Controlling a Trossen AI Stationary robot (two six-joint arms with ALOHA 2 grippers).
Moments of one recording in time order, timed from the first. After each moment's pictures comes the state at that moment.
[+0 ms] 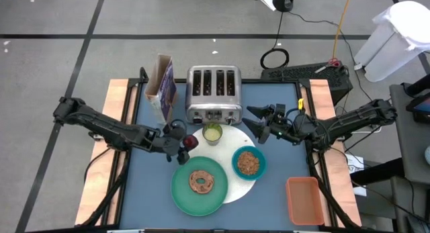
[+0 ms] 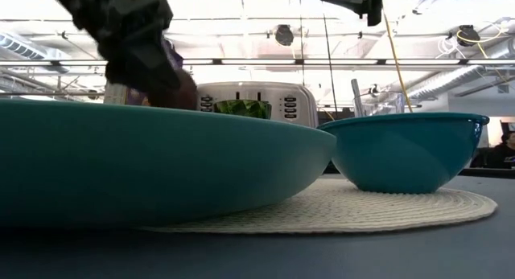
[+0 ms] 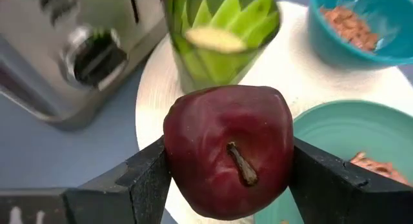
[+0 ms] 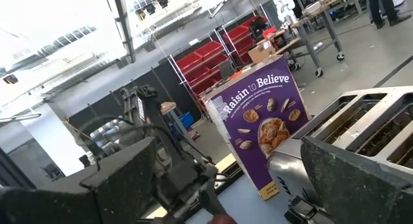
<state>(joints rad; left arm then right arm) -0.28 1.27 0.76 -0.36 -0.43 -0.69 0.23 1.04 0.63 0.55 0.63 0.48</state>
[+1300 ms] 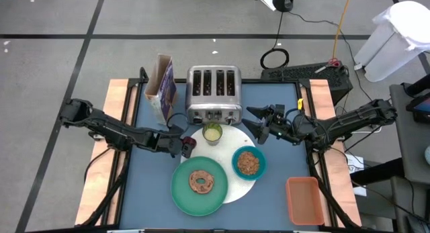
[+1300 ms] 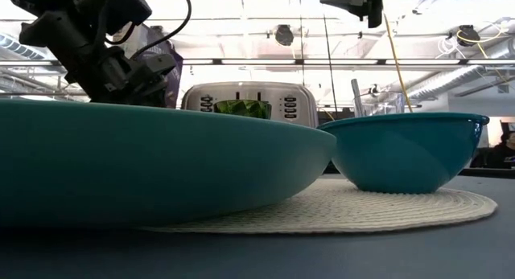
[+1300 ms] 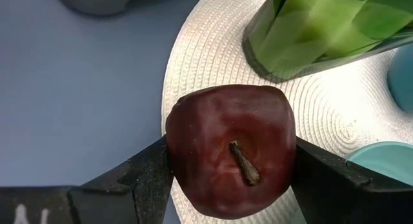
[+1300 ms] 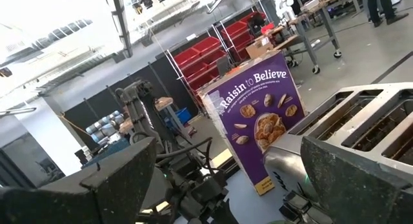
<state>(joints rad) -0.21 1.37 0.57 -0.13 -0.37 -1.15 0.23 1.04 0.63 0.53 0.63 0.49</state>
